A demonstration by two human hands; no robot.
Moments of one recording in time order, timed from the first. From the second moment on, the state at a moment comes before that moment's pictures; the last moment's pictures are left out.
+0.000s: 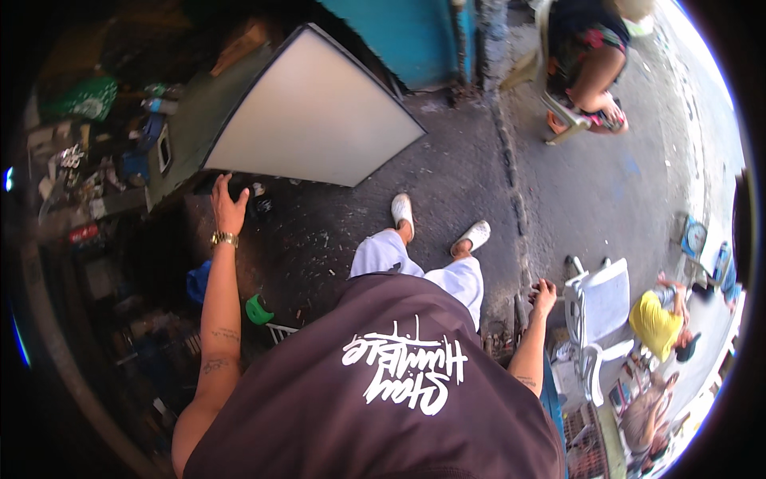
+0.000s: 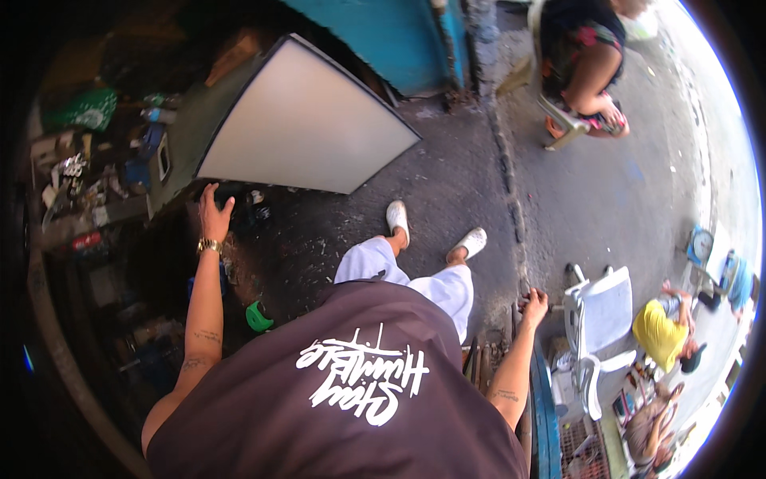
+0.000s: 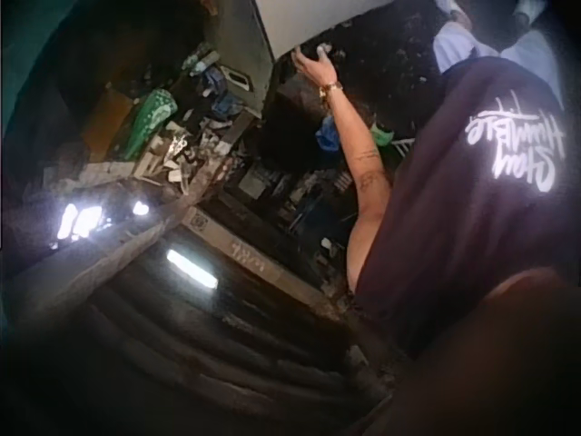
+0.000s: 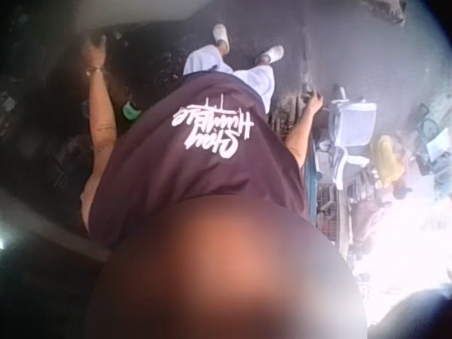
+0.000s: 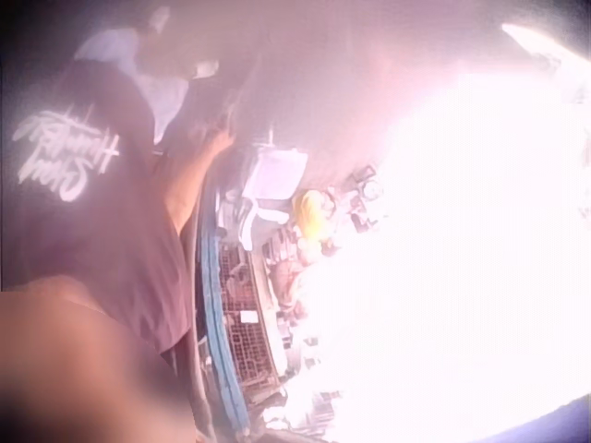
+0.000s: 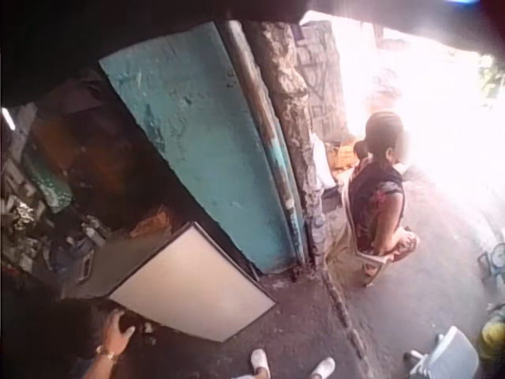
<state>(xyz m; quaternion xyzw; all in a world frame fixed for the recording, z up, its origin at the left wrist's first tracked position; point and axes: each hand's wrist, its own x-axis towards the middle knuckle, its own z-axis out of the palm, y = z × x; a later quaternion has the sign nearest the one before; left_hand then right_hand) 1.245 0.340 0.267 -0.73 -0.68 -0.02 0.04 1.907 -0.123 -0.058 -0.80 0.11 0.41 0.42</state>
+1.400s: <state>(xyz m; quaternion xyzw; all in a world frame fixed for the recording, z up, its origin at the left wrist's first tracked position) 0.971 0.463 -0.166 -0.73 -0.60 -0.32 -0.03 1.419 0.153 -0.362 -0.66 0.02 0.45 0.61</state>
